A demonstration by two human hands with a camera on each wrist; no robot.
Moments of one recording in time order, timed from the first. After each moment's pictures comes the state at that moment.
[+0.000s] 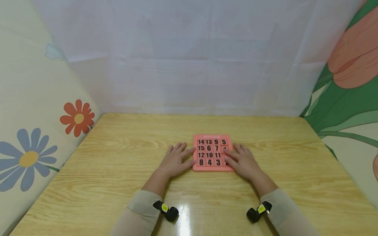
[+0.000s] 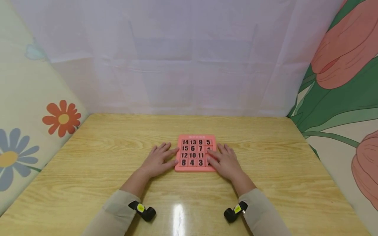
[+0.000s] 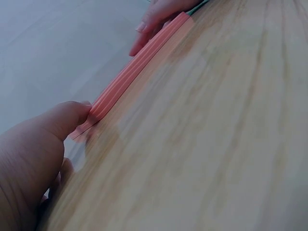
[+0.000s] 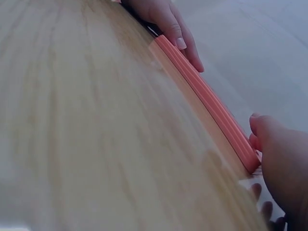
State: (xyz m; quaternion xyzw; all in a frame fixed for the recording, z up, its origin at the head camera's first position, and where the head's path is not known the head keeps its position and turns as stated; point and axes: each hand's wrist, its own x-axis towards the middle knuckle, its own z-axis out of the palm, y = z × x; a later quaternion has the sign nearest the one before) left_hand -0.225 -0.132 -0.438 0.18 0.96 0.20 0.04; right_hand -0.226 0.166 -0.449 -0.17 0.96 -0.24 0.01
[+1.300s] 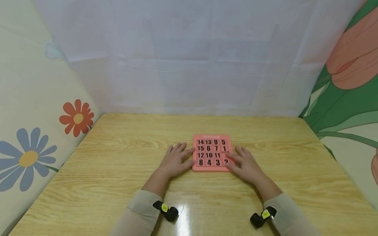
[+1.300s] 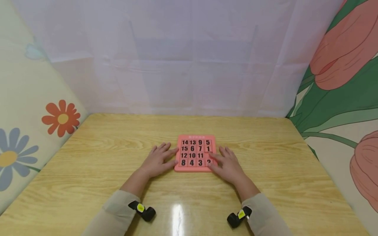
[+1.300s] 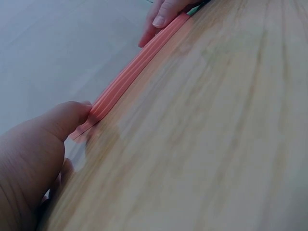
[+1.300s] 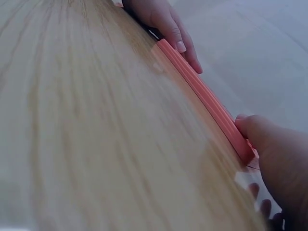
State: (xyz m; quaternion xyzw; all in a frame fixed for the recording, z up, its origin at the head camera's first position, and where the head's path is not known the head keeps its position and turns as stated) left_hand -0.228 -0.132 -0.440 0.18 0.96 0.19 0.04; right_hand -0.213 0.178 -0.450 -0.17 0.95 -0.27 0.02
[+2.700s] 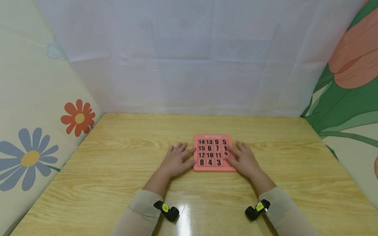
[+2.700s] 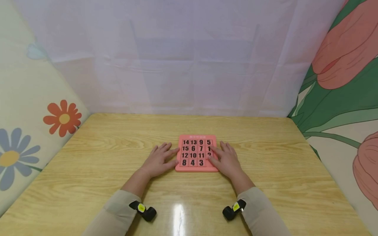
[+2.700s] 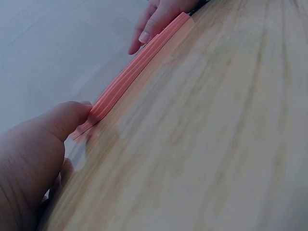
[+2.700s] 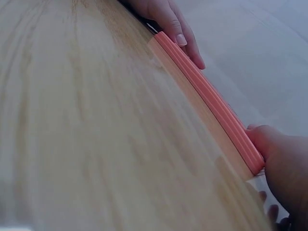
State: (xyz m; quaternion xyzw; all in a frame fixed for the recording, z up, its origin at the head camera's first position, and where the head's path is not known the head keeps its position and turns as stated) left_hand -0.226 -0.132 -0.437 0.18 0.96 0.20 0.04; right_hand -0.231 0.165 -0.448 -0.13 0.95 -0.28 0.02
